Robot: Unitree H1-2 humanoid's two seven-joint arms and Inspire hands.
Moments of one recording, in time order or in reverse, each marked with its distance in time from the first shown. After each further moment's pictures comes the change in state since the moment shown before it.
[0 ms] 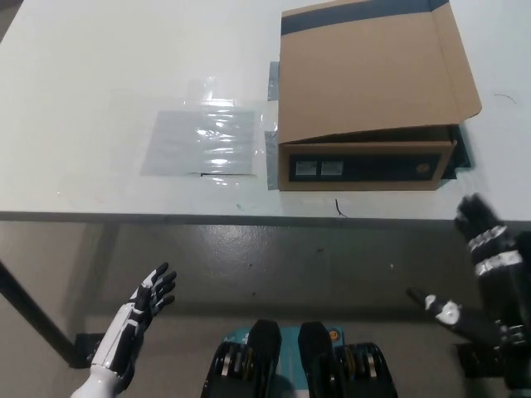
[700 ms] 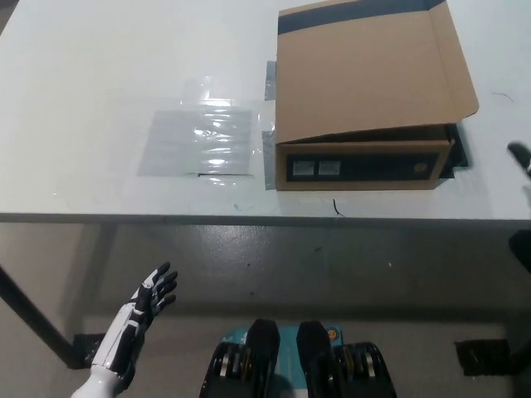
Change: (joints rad) left_arm 0.000 0.000 0.000 0.000 -0.001 -0.005 -0.009; right_arm -0.358 -0.041 -0.219 0.133 0.384 0.170 -0.023
